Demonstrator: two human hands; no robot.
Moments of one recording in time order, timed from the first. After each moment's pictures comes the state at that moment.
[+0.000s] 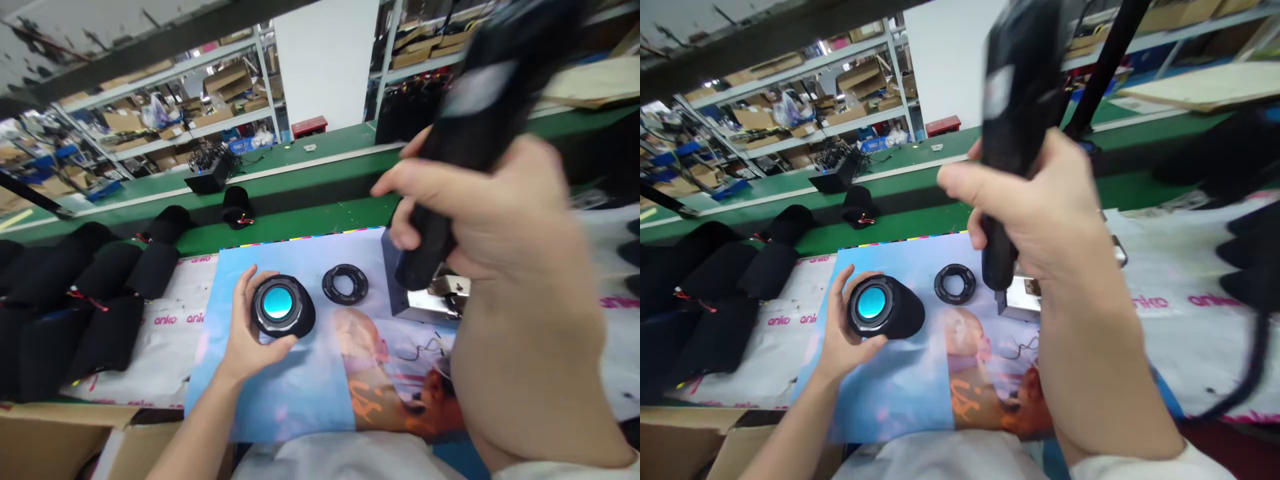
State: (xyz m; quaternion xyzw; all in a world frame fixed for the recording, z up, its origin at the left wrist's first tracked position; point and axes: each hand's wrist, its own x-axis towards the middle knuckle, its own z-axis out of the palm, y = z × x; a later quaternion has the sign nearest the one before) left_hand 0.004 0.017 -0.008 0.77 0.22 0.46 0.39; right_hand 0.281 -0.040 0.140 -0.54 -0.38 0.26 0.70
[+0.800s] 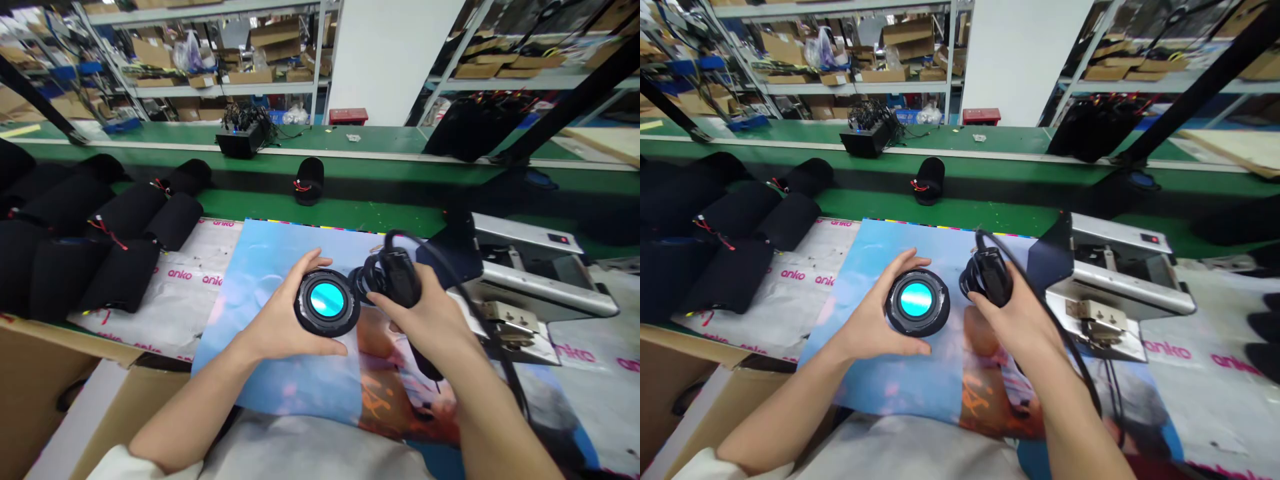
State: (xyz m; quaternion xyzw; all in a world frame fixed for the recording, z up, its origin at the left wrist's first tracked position) left_hand 0.000 0.008 0.013 0.71 0.25 0.34 0.57; right_hand 0.233 -0.065 0.041 -0.87 -0.39 0.24 0.20
